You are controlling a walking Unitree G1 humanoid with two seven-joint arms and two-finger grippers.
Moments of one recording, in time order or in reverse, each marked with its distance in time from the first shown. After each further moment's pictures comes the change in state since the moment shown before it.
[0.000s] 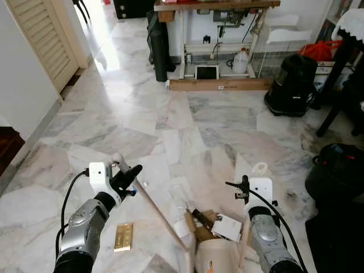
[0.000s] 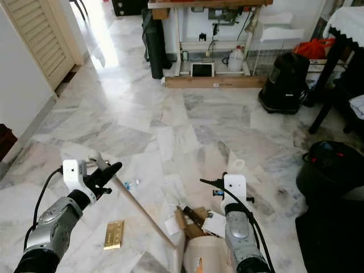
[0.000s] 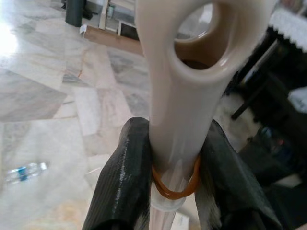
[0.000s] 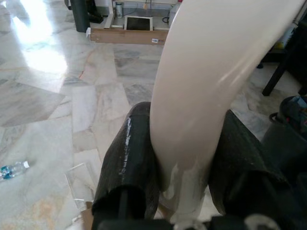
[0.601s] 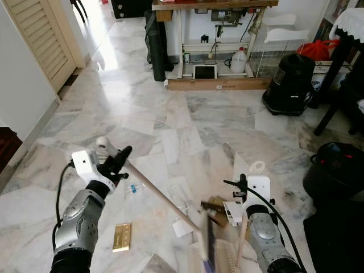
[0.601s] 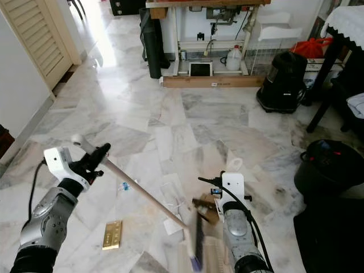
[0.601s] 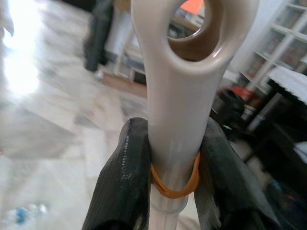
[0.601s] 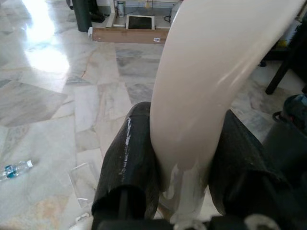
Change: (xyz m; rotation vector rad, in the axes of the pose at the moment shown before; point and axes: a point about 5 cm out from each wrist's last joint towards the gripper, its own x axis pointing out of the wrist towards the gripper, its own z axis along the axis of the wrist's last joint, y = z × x) left arm 0.001 -0.004 0.041 0.002 -0.219 0.090; right arm 0.002 0.003 0.003 0.004 -0.001 0.016
